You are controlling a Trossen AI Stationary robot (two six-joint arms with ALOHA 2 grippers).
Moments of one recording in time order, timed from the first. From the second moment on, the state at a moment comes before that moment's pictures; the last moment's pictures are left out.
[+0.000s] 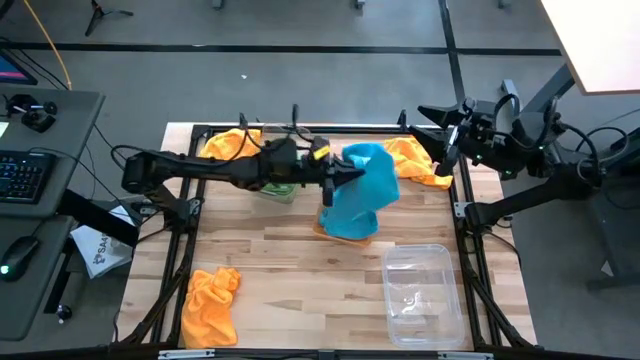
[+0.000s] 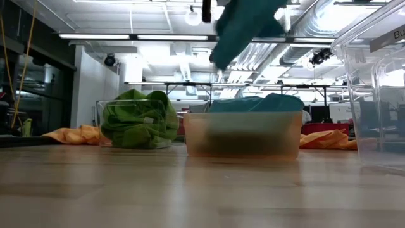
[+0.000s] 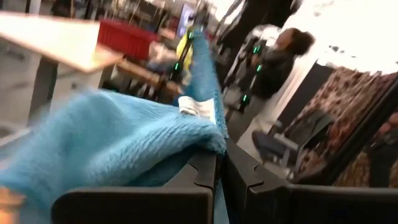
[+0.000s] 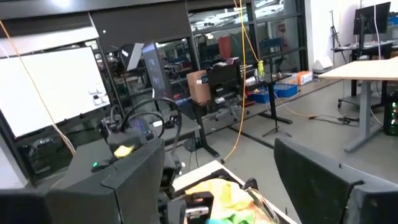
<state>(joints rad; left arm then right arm) 0.07 1.64 1.29 0.37 0.02 -0.42 0.12 0.96 1.43 -0.38 0.57 0.17</state>
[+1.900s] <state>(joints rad) 0.05 1.89 1.05 0.23 0.02 -0.48 0.12 1.07 1.43 -0.61 0.55 0.34</state>
